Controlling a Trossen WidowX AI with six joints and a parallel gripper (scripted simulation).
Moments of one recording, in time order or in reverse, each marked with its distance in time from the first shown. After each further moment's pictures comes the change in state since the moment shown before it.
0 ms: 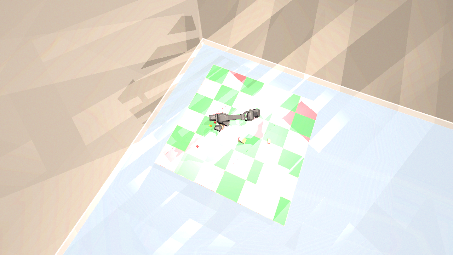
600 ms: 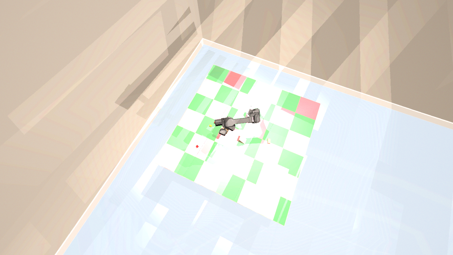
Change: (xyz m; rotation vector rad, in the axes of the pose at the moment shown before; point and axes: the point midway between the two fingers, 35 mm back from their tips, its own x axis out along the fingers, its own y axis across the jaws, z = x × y) arm -0.023 -0.028 0.062 0.042 0.025 -0.025
